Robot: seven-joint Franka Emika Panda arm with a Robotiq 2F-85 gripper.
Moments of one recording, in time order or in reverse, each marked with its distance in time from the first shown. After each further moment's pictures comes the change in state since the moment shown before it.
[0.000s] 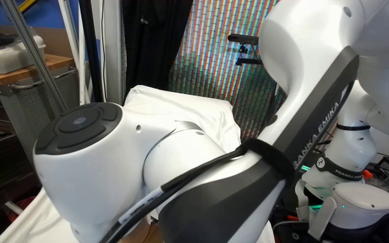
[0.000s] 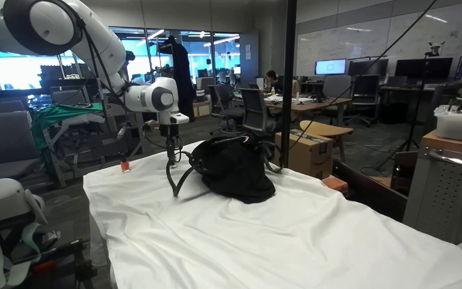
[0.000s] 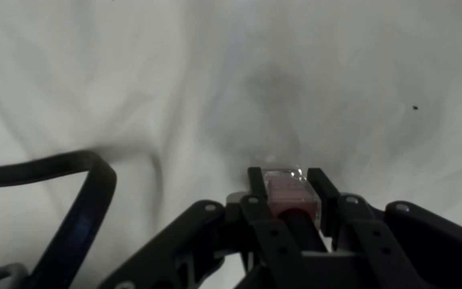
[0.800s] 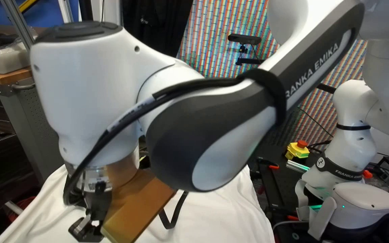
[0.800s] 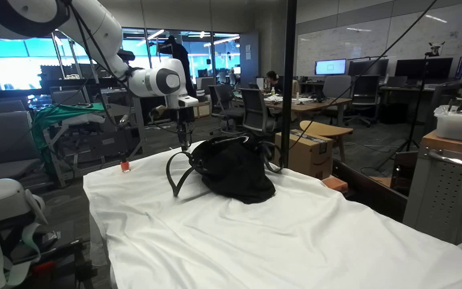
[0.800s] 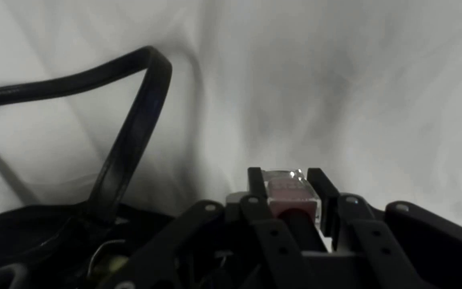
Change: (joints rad) arm -0.022 -0.107 -0.065 -0.006 0.000 -0.009 -0.002
